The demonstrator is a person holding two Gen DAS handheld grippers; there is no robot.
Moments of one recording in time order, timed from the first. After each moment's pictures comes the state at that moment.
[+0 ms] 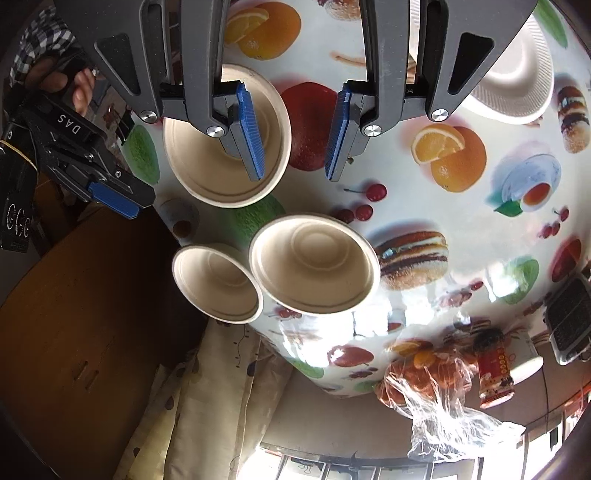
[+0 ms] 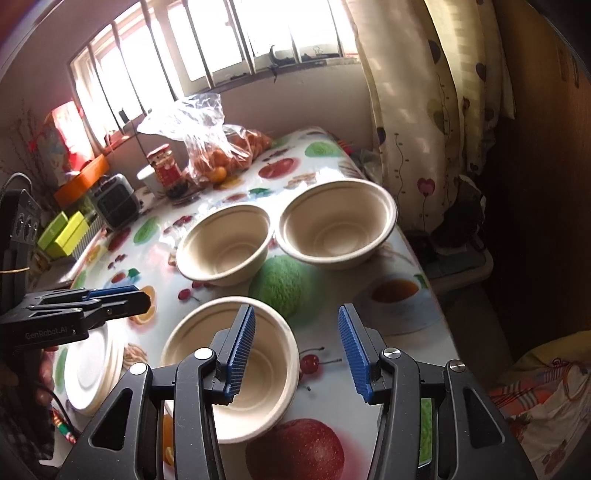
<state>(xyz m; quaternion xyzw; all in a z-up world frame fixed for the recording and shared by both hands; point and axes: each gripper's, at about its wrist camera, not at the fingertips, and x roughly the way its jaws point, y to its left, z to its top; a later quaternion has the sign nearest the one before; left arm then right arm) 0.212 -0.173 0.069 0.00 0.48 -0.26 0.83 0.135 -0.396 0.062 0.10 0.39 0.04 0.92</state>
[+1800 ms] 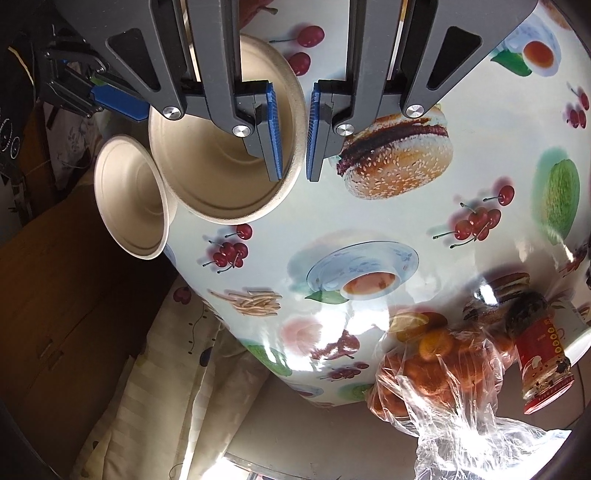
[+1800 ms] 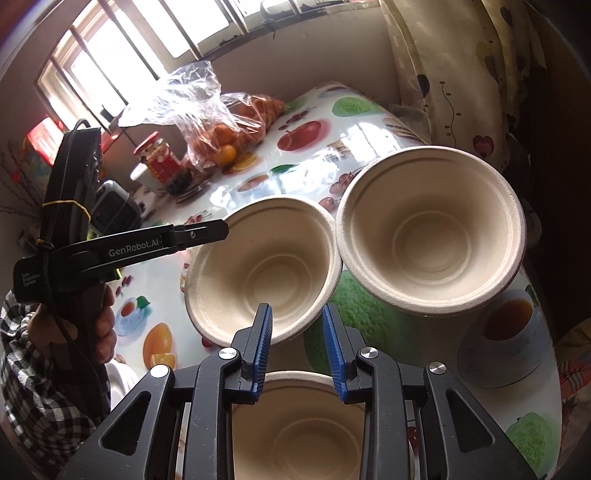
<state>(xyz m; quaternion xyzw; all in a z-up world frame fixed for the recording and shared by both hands) 0.365 -0.185 0.019 -0.01 0.52 -0.27 0.81 0.241 -0.354 0.021 0.18 0.46 0.07 0.87</state>
